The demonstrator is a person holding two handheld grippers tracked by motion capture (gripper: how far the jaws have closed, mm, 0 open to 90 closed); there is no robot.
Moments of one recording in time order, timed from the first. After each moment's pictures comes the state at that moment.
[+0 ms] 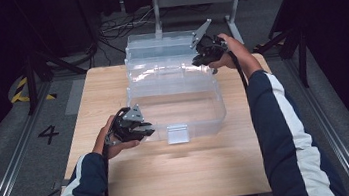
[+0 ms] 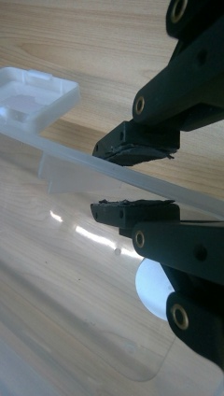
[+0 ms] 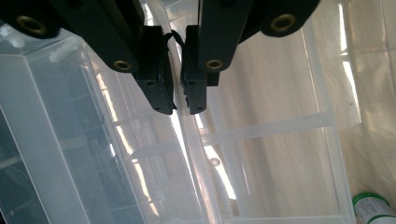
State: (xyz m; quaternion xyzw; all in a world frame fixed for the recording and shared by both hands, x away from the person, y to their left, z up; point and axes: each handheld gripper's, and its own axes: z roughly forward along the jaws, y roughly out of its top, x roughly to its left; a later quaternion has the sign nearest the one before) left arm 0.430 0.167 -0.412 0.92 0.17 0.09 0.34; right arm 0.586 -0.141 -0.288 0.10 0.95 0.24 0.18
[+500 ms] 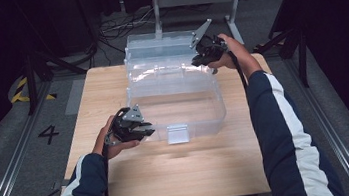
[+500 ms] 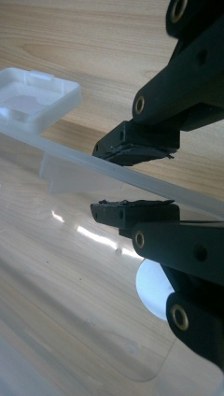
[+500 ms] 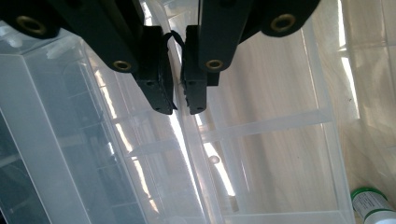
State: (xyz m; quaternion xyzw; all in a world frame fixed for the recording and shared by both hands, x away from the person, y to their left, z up) left arm 0.430 0.168 -0.413 0.92 0.18 0.09 0.35; right arm 0.587 -0.141 -0.290 0.10 0.95 0.25 0.18
